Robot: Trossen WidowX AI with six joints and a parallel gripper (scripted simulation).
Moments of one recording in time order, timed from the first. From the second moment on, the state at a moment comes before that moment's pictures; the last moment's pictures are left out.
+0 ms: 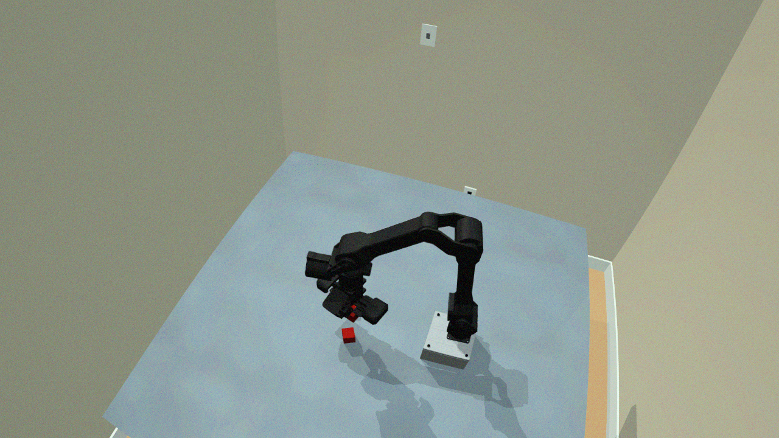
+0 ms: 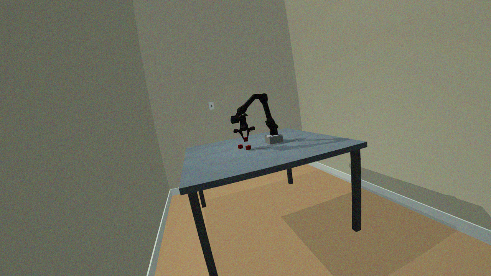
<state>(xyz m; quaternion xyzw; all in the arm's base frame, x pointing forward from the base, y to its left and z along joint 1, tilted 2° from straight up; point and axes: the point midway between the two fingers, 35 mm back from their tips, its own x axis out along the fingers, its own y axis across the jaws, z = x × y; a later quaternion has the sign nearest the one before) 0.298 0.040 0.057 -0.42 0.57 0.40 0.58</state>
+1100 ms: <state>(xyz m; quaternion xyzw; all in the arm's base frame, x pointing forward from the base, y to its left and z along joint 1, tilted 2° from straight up) 0.293 0.058 0.025 -0.43 0.57 0.41 0.57</state>
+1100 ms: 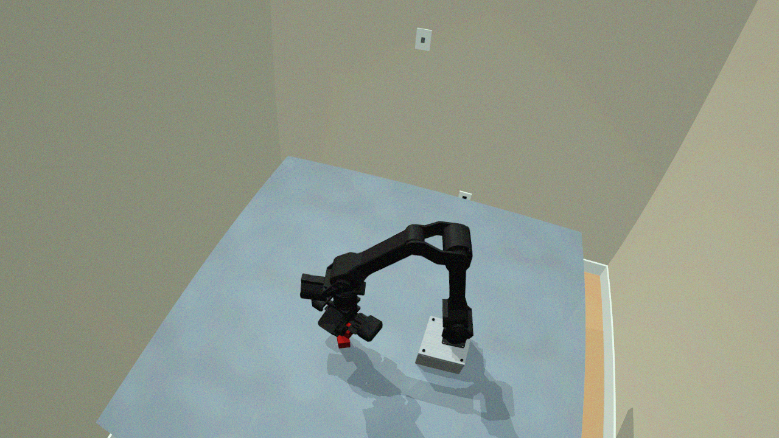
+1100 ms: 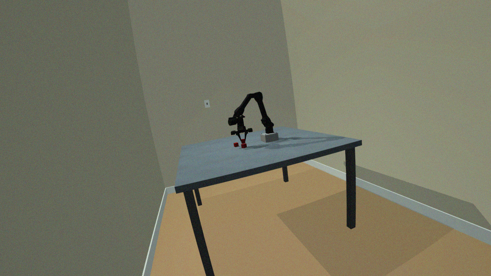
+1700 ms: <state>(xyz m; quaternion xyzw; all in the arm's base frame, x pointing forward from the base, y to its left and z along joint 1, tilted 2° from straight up) 0.292 0.058 0.022 -0.43 0.57 0.41 0.57</state>
